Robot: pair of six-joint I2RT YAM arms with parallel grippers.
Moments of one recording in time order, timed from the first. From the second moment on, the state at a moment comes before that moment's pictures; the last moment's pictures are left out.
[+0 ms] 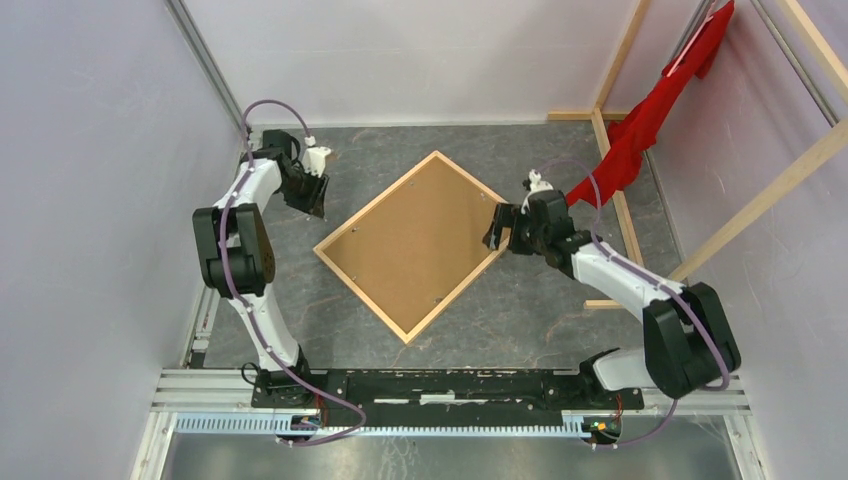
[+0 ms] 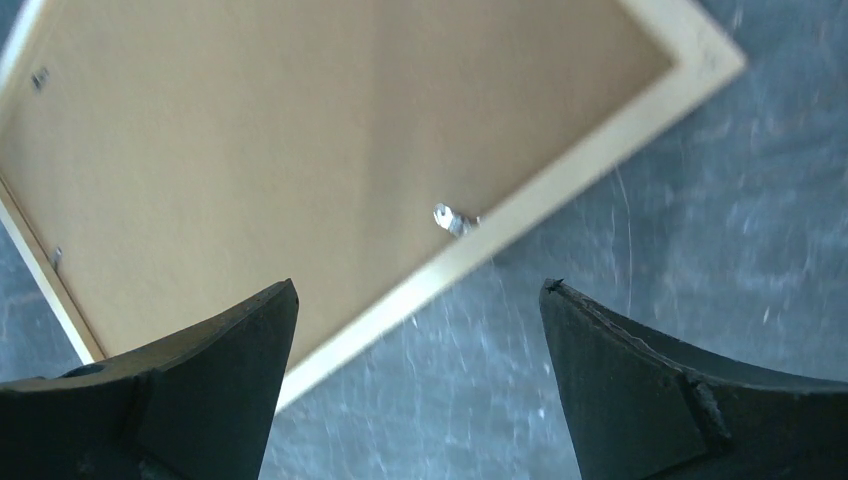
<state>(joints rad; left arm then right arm) 0.09 1.94 1.52 -0.79 0.32 0.54 0.40 1.40 0.81 -0.11 -0.06 0.47</state>
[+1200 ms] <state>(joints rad) -0.15 1.72 1.00 -0.85 0.54 0.65 0.30 1.56 0.87 -0.12 -0.11 0.46</state>
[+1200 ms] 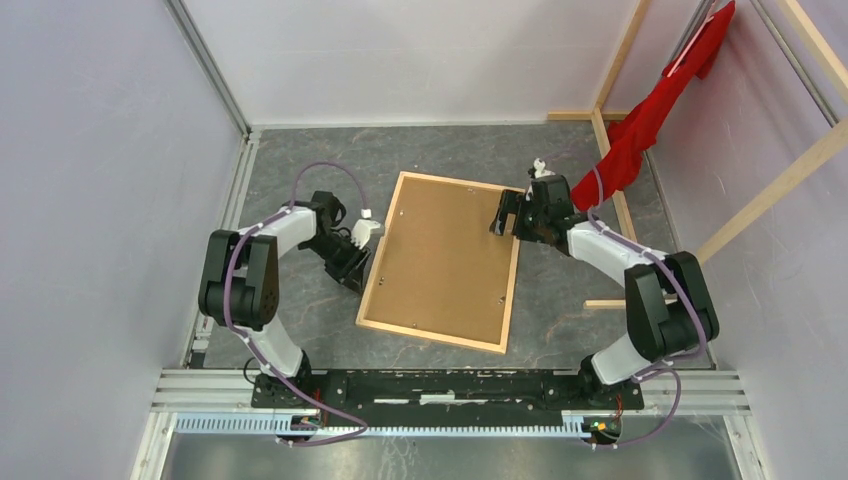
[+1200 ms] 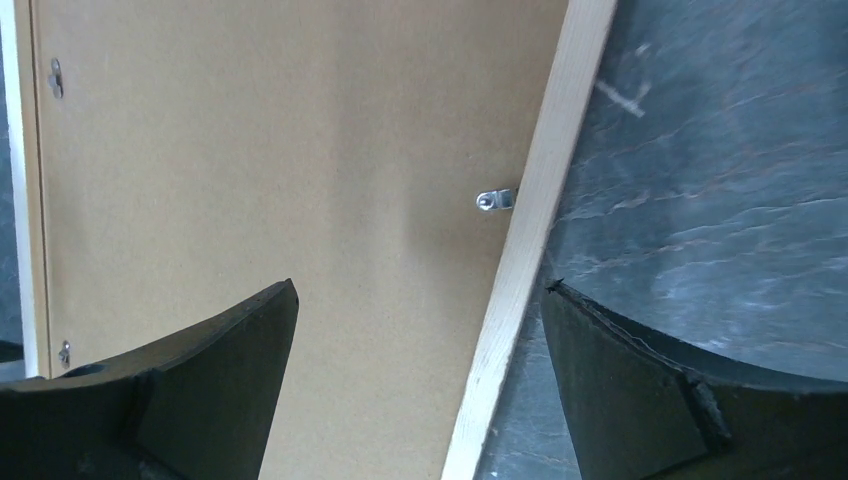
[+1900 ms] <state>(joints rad) -0.08 1.90 1.17 -0.90 0.74 0.61 0.85 1.50 0.70 0.25 -0.09 0.66</state>
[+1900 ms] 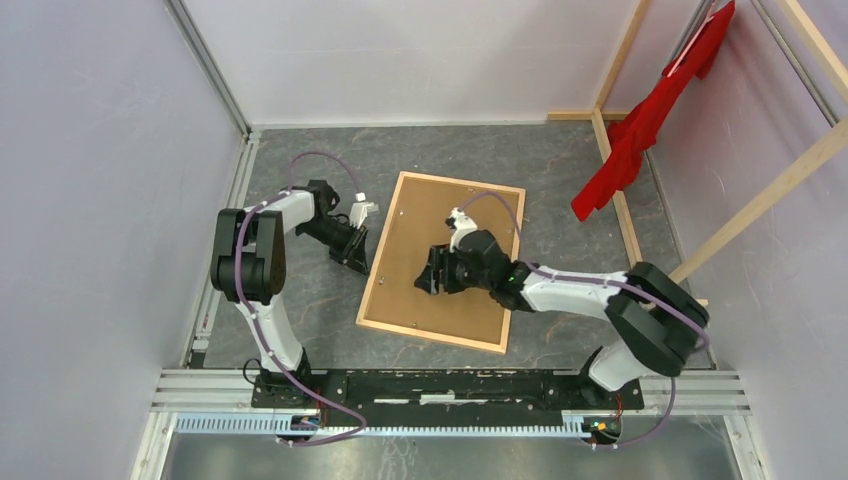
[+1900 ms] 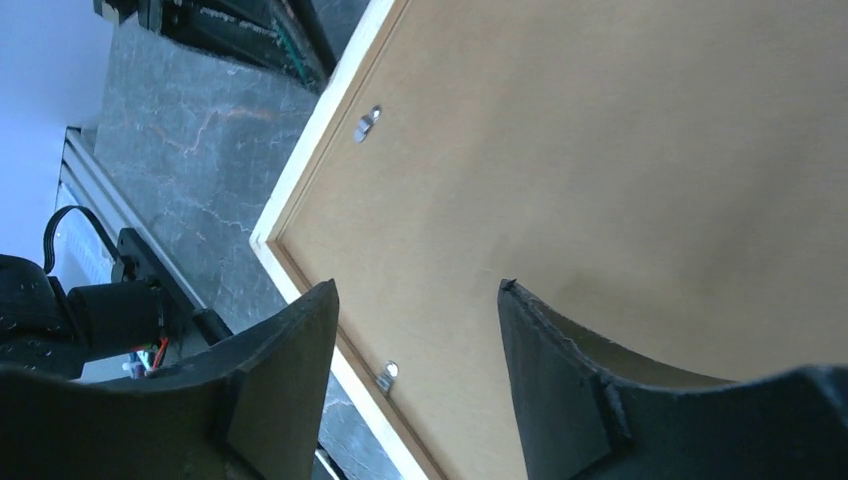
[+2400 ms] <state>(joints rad) -0.08 1.91 1.17 -0.91 0.75 0.61 0.97 1.87 0.97 0.39 -0.15 0.75</state>
